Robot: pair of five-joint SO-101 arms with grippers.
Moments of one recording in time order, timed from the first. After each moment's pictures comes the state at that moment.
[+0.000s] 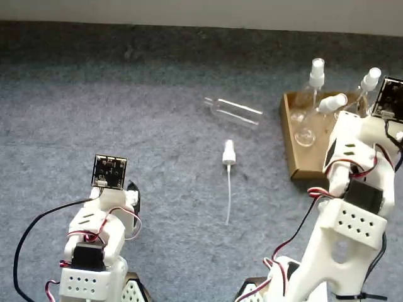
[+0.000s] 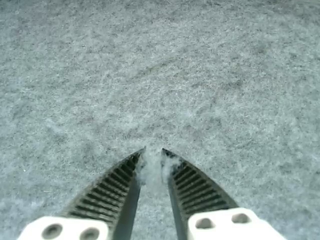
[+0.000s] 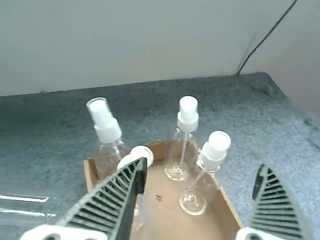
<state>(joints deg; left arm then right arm) -0.9 -103.8 95.9 58.4 2.8 17.8 -47.2 39.3 33.5 8.8</state>
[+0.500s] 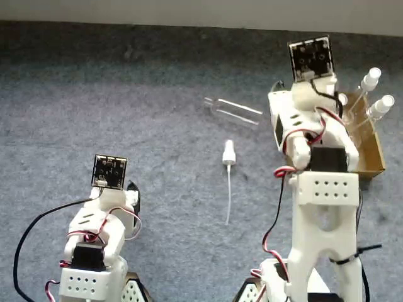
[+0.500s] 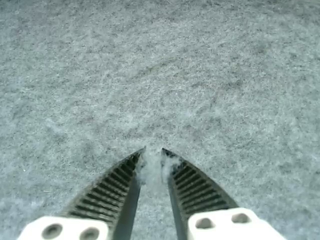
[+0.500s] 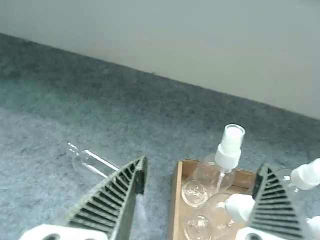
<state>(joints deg) -0.9 -103.8 95.9 58.4 2.8 -4.0 -33.1 20.6 46.0 16.6</state>
